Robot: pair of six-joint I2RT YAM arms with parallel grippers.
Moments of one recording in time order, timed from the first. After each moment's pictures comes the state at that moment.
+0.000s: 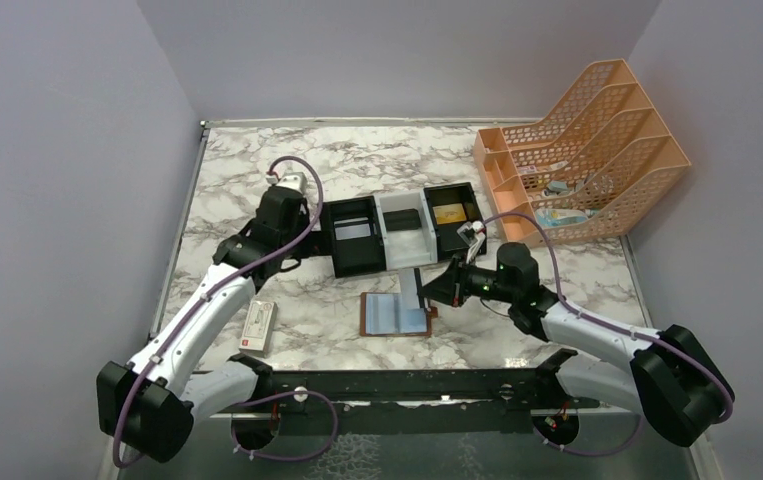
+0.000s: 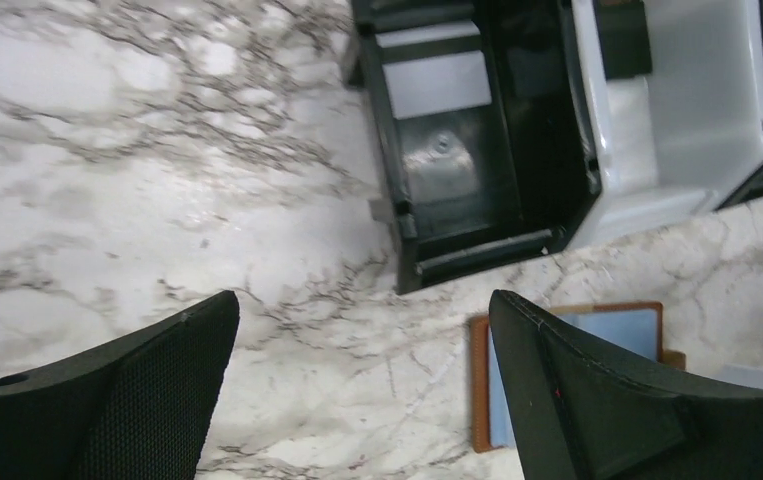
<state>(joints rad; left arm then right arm) -0.46 1.07 0.89 -0.58 -0.12 -0.43 0.59 1.10 0.31 0.49 -0.61 0.62</state>
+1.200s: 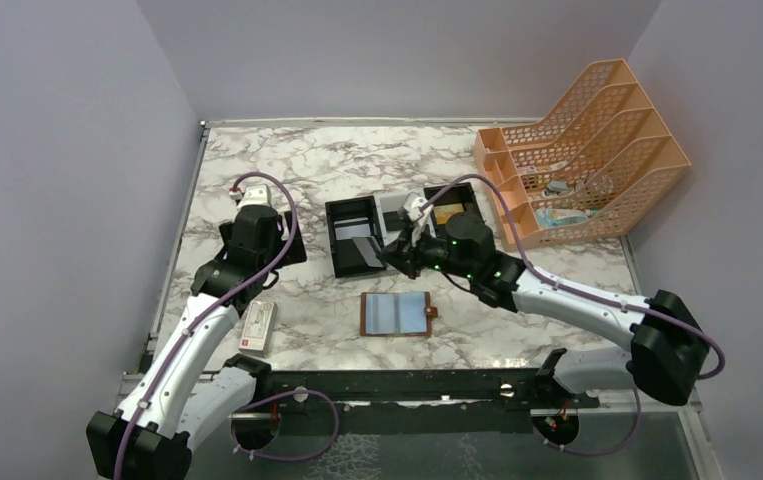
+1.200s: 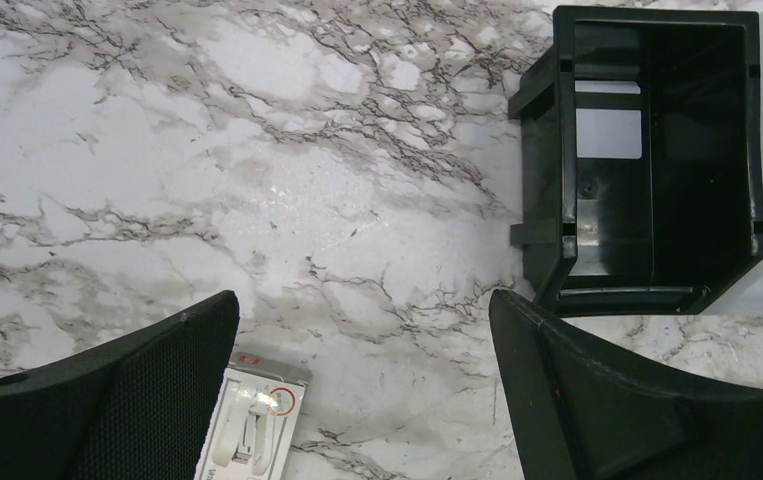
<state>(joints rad) -0.33 0.88 0.80 -0.64 -0.31 -0.38 0.83 1.25 0.74 0.29 -0.32 0.12</state>
